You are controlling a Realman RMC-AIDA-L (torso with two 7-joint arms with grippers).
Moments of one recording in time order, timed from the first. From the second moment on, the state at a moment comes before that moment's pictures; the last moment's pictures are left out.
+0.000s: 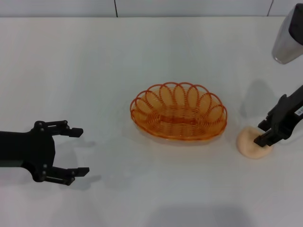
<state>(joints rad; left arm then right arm) -0.28 -2.07 0.85 1.14 2.14 1.78 -1.28 0.77 2.01 -1.20 -1.05 -2.57 -1.67 2.11</state>
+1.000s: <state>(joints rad) -0.28 -2.07 0.85 1.14 2.14 1.78 -1.28 0.76 2.00 -1.15 -1.16 -2.55 -1.78 2.05</state>
